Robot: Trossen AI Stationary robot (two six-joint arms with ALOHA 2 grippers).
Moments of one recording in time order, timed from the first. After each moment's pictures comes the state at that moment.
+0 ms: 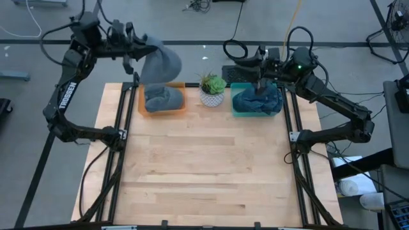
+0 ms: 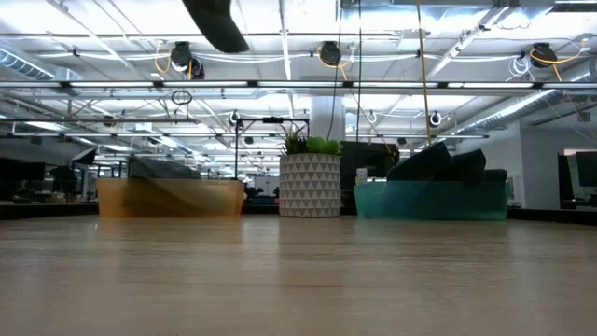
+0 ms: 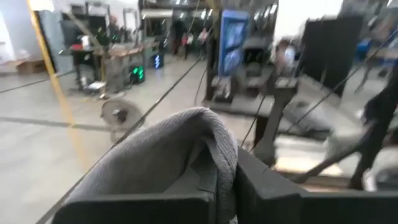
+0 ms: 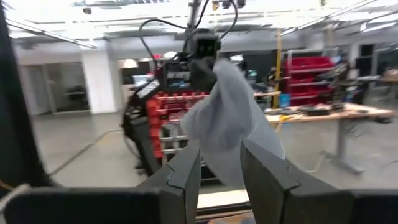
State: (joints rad) left arm 1.00 1.23 1.72 -0.53 0.89 0.04; right arm -0.54 1.18 1.30 0.10 -0.46 0.18
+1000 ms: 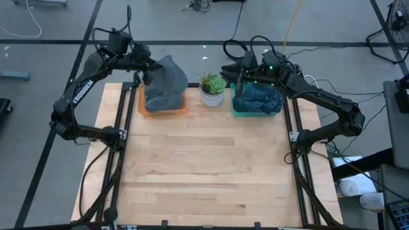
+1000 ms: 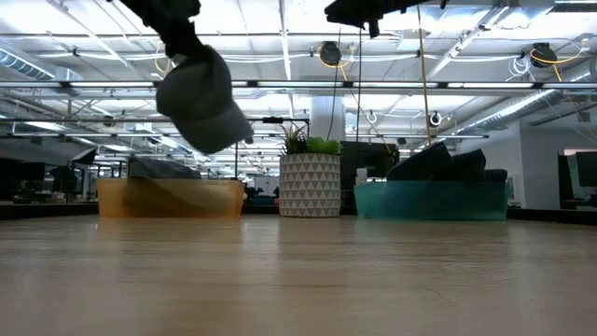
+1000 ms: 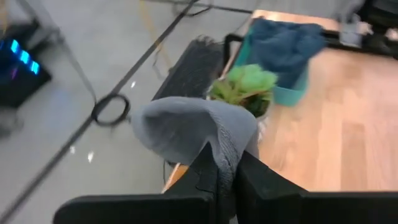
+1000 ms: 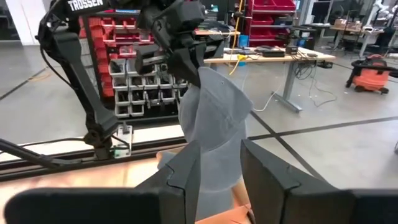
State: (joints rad) left arm 1.00 1.26 1.45 -0.81 0.48 0.44; right arm -0.52 1.33 1.30 -0.05 -0.26 -0.03
